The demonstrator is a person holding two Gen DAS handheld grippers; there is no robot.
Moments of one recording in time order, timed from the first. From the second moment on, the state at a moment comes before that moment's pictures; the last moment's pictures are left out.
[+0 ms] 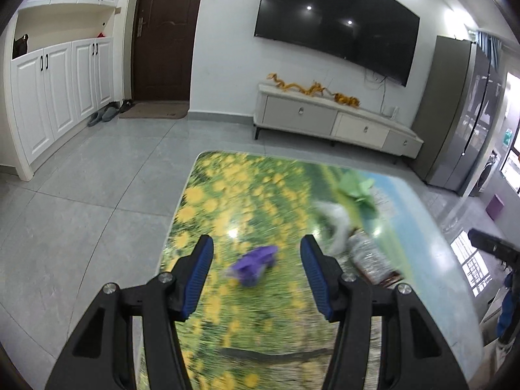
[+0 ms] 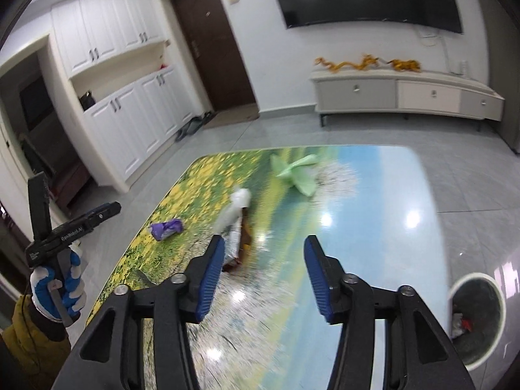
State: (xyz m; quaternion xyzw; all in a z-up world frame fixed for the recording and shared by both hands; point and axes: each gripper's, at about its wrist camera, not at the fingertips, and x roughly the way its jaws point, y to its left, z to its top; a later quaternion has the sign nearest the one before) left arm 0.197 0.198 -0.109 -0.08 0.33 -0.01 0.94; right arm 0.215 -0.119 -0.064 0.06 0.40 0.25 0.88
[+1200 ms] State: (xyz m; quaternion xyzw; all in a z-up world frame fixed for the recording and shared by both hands) left arm 0.269 0.180 -0.195 -0.04 0.43 -0.08 0.90; right arm 0.279 -0.024 -0.171 0.00 0.50 0.29 0.82
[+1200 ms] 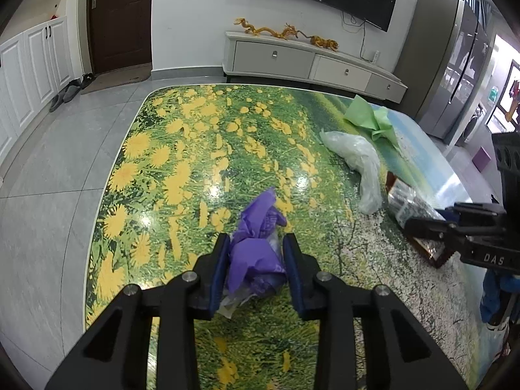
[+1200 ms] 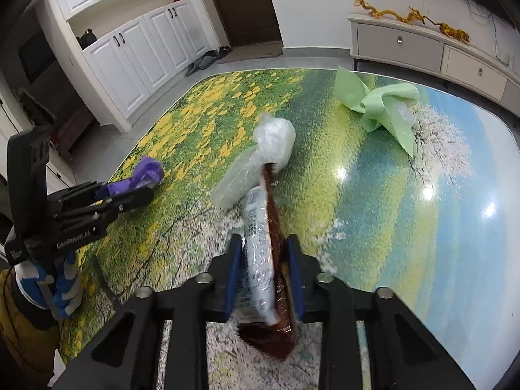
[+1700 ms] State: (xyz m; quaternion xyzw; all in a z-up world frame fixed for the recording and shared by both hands) left arm 0.200 0.124 -0.158 -0.03 0.39 -0.10 0.92; right arm 0.217 -0.088 -0.129 0.04 0.46 0.29 0.84
